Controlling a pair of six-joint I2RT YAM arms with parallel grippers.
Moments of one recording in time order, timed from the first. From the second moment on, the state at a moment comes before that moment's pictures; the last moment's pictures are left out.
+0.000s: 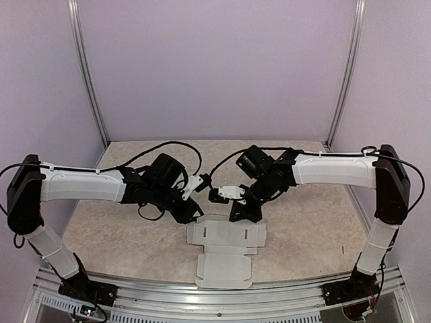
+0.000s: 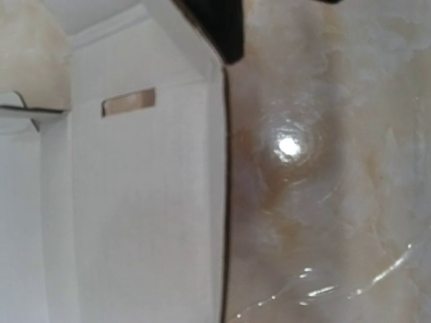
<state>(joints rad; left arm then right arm) -0.84 1.61 1.03 -0.28 0.21 0.03 0.87 1.80 1.34 -0.64 -0.35 -0.61</state>
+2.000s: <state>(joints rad) -0.86 1.56 0.96 -0.22 0.40 0.11 0.87 1.80 1.34 -0.69 -0.48 -0.62</state>
